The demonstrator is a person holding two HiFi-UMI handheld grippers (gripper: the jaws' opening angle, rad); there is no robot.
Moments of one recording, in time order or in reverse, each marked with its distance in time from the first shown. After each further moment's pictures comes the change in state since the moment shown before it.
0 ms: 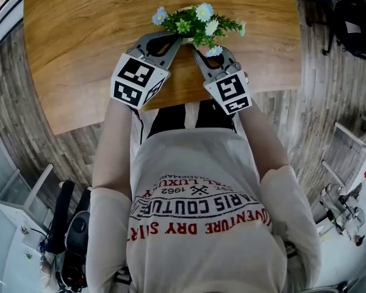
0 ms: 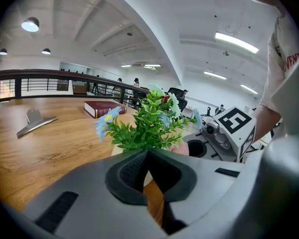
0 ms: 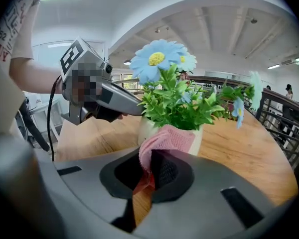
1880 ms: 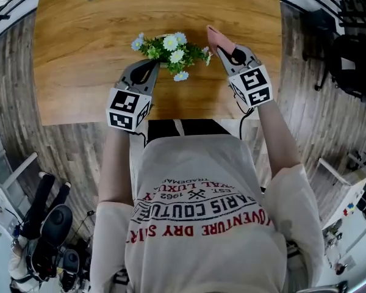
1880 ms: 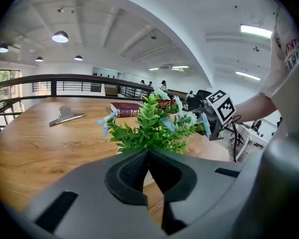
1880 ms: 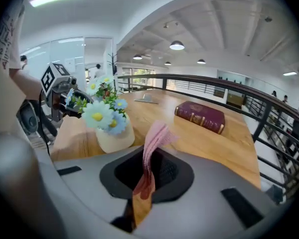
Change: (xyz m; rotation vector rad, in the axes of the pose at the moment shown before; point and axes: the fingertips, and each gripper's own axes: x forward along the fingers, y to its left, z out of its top) left arm -0.003 -0.010 0.004 -0.152 -0.034 0.342; right arm -0.045 -0.159 0.007 -0.134 0.066 0.086
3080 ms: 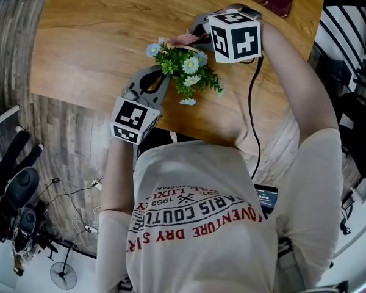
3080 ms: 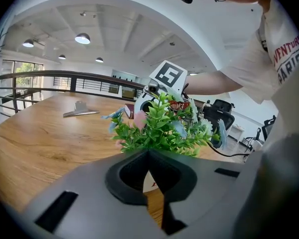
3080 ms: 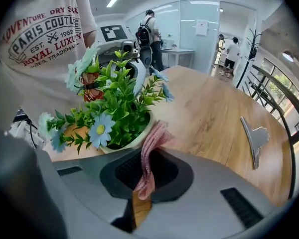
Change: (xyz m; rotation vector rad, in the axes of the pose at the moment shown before) left arm 0.009 0.010 0.005 -0.148 -0.066 0.156; right arm 0.107 0.080 0.070 -1.118 0.328 1.049
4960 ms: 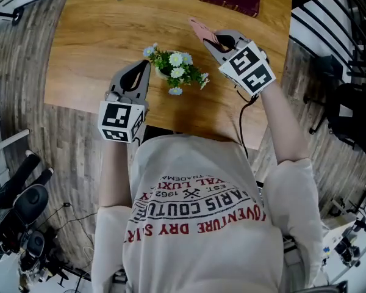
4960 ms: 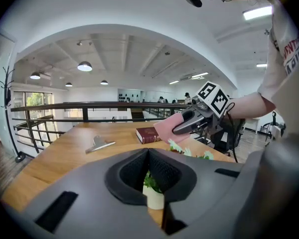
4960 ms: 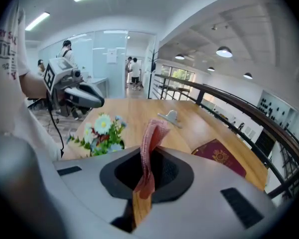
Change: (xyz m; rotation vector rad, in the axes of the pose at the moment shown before) left arm -0.058 0.008 0.077 0.148 -0.150 0.172; right arm -0.121 0.027 -0.013 0.709 -0.274 -0.771
